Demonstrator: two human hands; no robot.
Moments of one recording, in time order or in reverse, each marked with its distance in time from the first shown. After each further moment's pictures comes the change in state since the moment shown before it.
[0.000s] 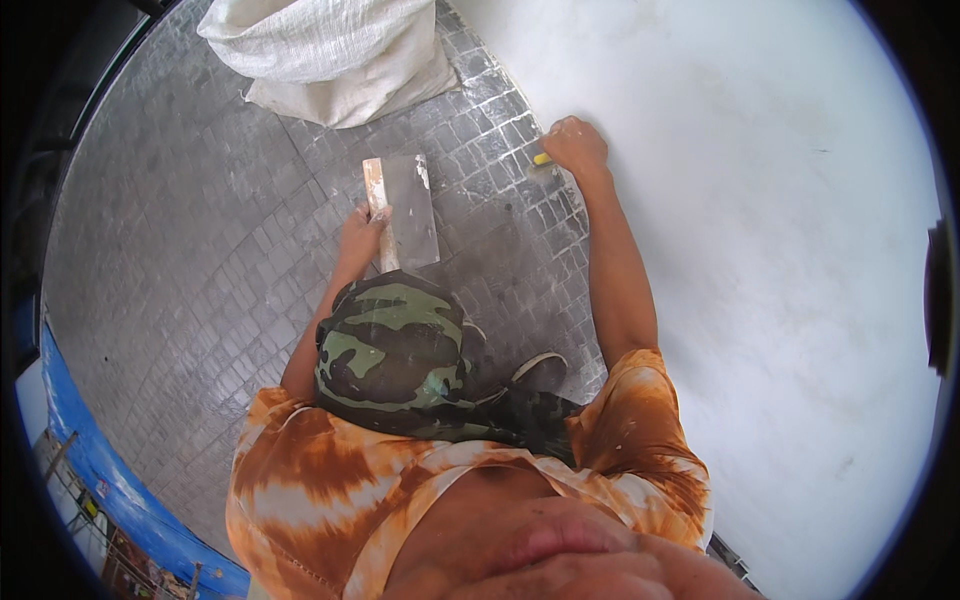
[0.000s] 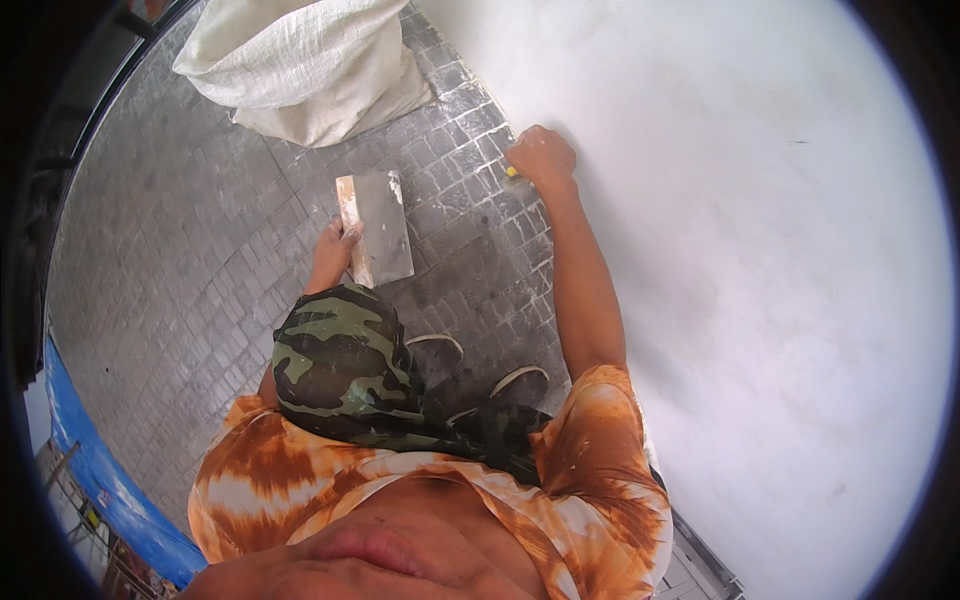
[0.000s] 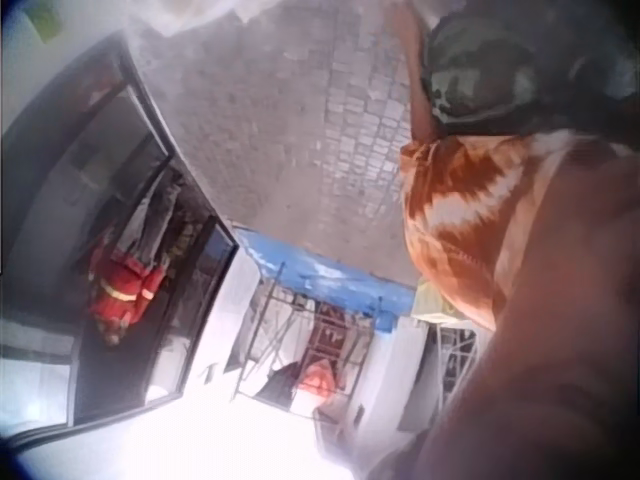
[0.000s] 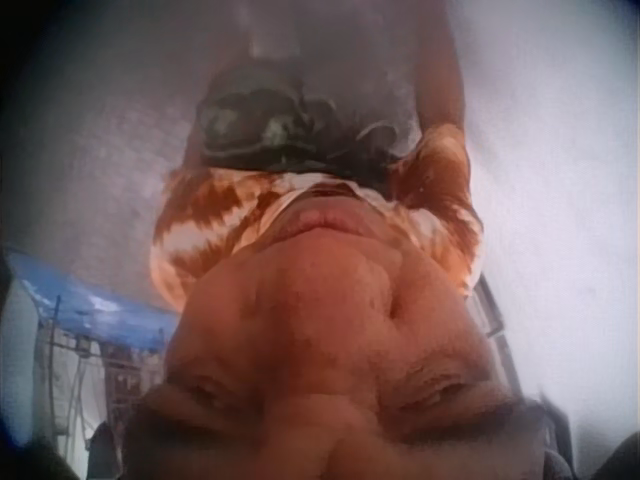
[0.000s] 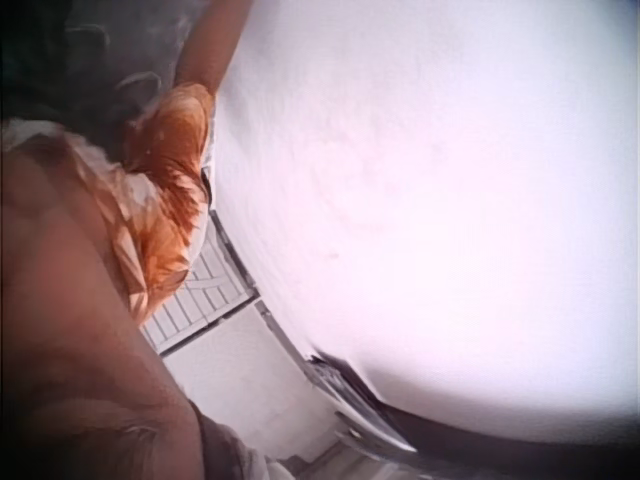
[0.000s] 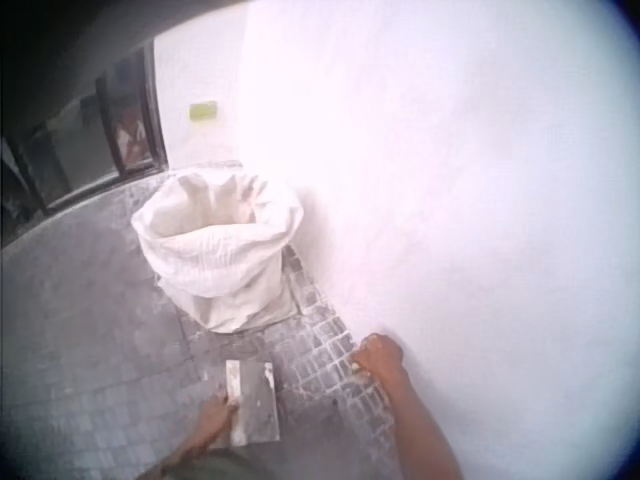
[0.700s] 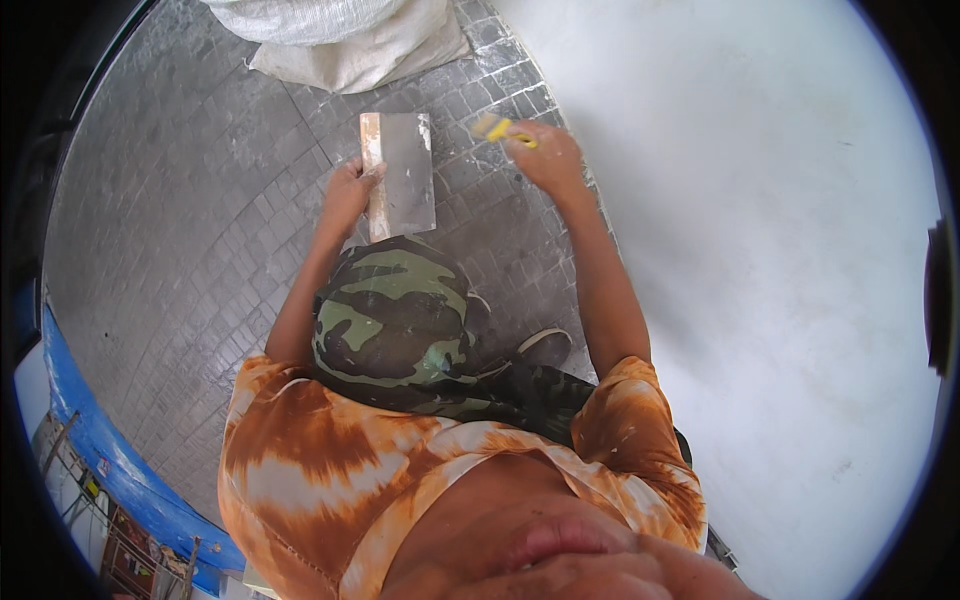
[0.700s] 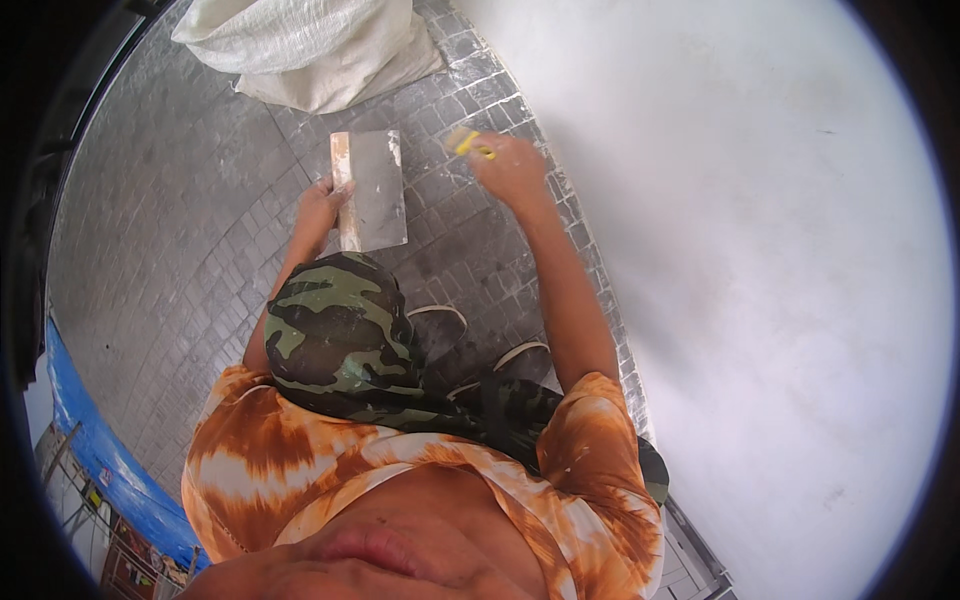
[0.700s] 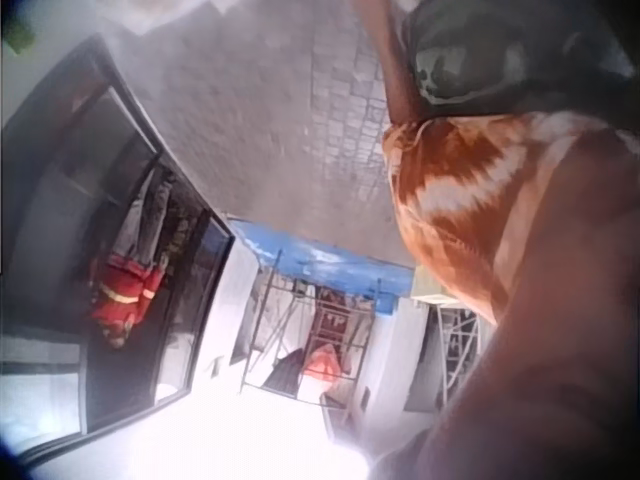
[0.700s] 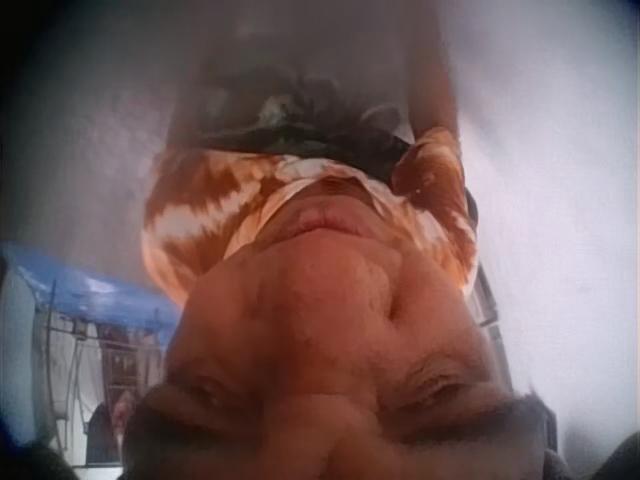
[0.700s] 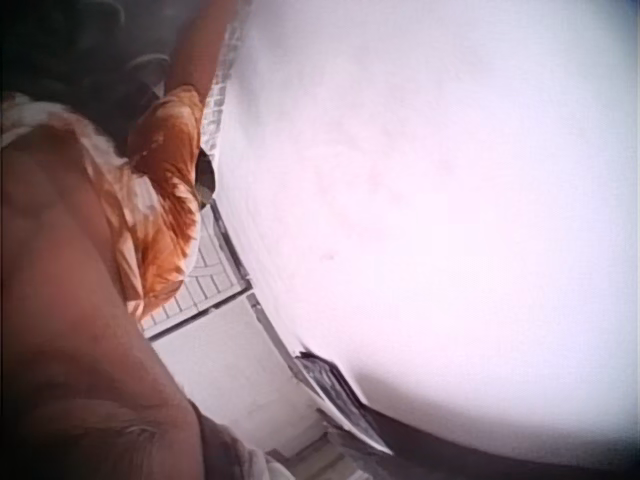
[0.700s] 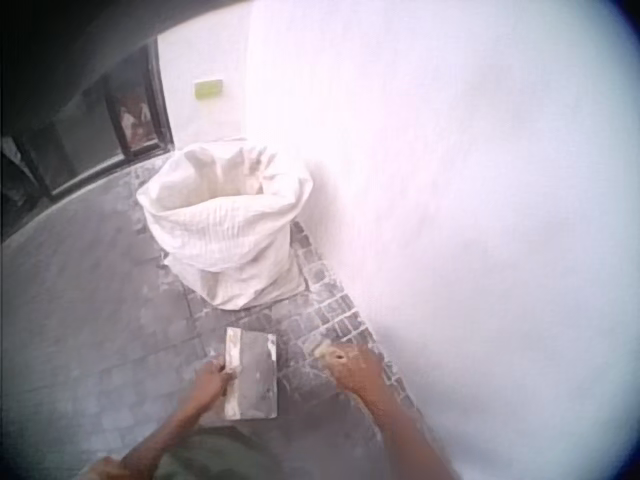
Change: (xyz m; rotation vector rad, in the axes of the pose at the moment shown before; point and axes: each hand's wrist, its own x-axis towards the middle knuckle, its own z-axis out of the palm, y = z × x) left_hand 0.003 0.020 -0.021 -0.053 0.048 -0.043; right_hand -0.076 -0.035 0.035 0.323 0.095 -0.271
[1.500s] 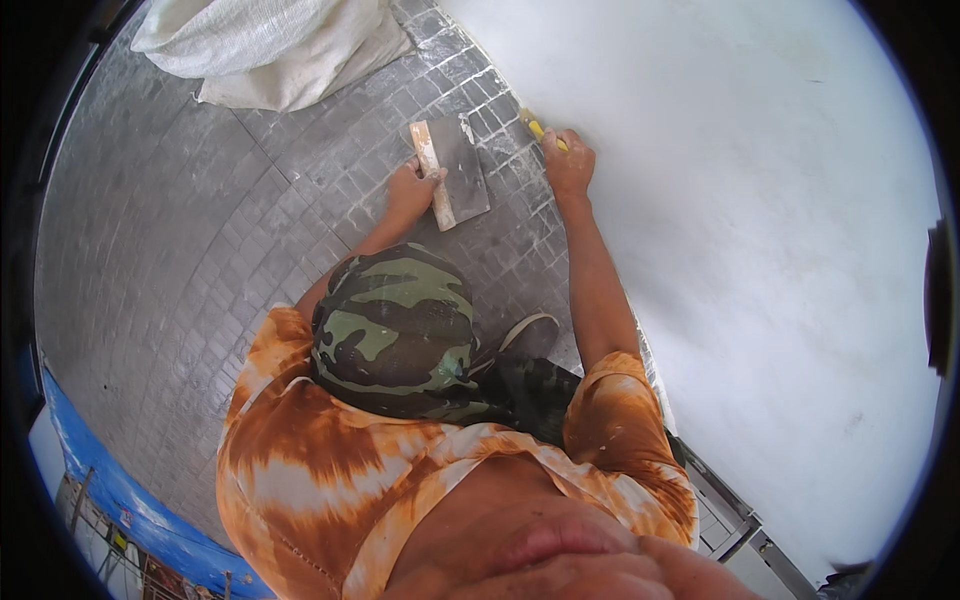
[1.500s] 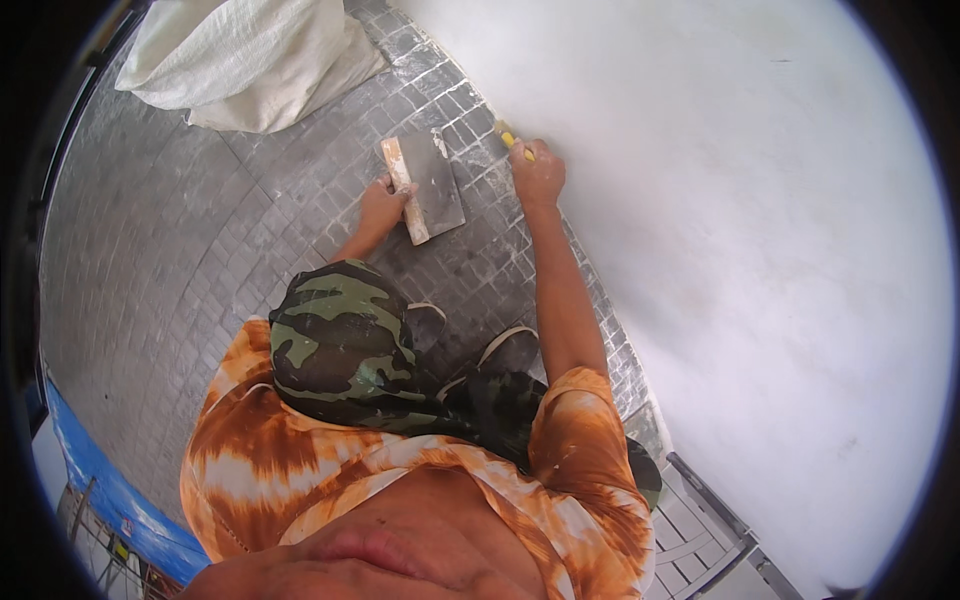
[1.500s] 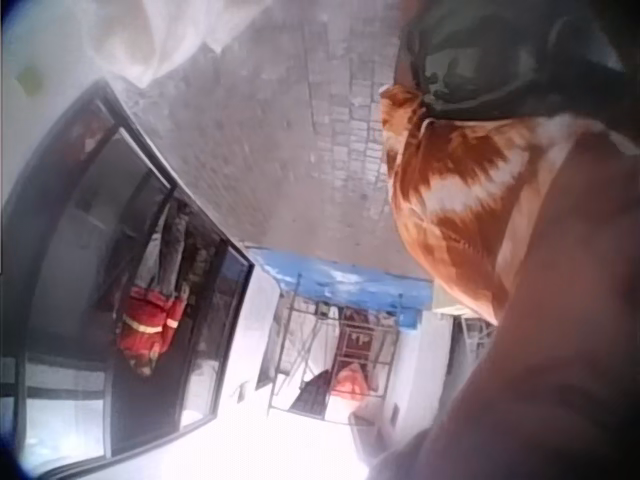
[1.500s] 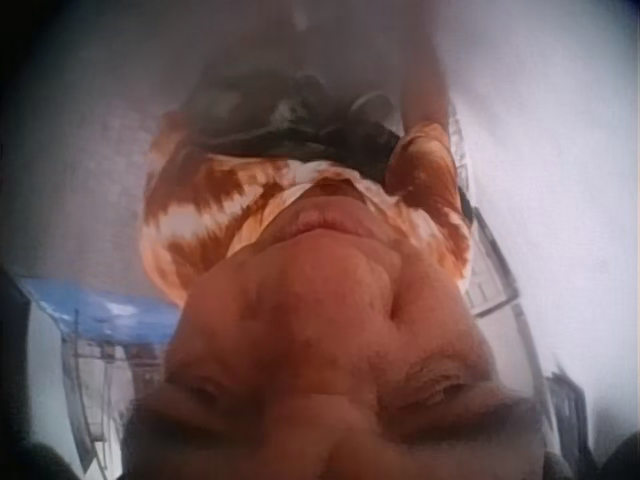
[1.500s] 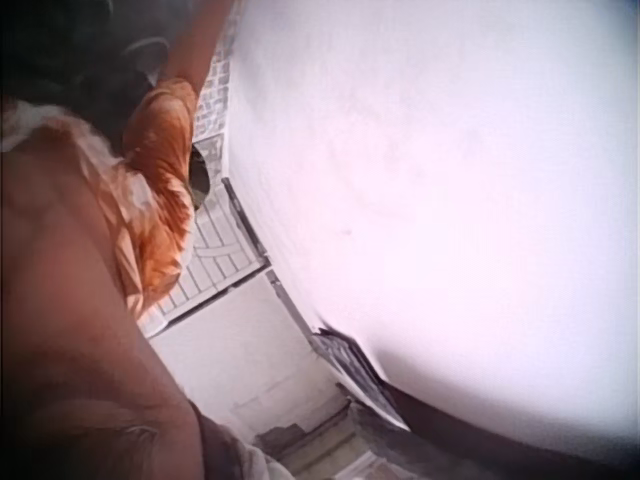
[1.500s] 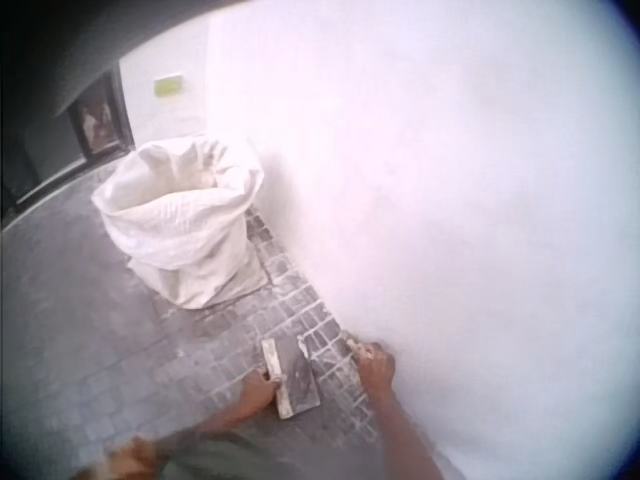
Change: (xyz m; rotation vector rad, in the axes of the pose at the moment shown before) left_hand 0.048 -0.068 0.150 -0.007 -0.260 0.179; right_hand -0.047 0.119 -0.007 -0.088 0.539 0.346
